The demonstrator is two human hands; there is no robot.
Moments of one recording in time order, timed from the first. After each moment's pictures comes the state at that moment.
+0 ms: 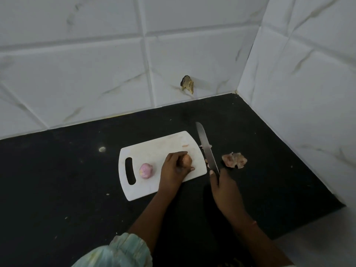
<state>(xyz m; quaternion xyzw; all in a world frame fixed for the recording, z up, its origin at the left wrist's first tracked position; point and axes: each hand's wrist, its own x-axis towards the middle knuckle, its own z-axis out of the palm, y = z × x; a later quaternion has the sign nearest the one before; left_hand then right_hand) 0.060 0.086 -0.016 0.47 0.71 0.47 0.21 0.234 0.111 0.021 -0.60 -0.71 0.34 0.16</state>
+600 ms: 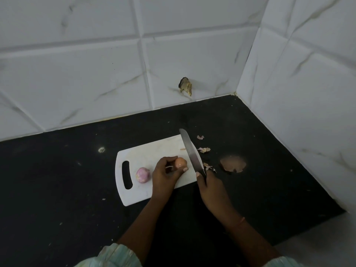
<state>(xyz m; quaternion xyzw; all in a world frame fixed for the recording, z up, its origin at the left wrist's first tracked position) 0.057 0.081 -0.019 0.38 0.69 0.56 0.24 0.210 0.116 0.030 -0.56 -0.72 0.39 0.14</state>
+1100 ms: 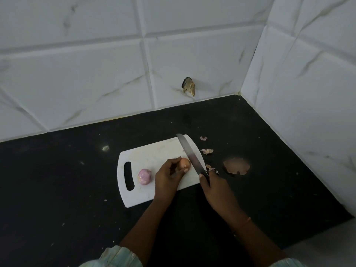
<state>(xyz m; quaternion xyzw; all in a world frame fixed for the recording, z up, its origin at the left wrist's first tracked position) 0.057 0.082 -0.018 0.38 0.69 0.55 0.28 0.213 0.128 0.031 -0.53 -0.77 0.35 0.10</state>
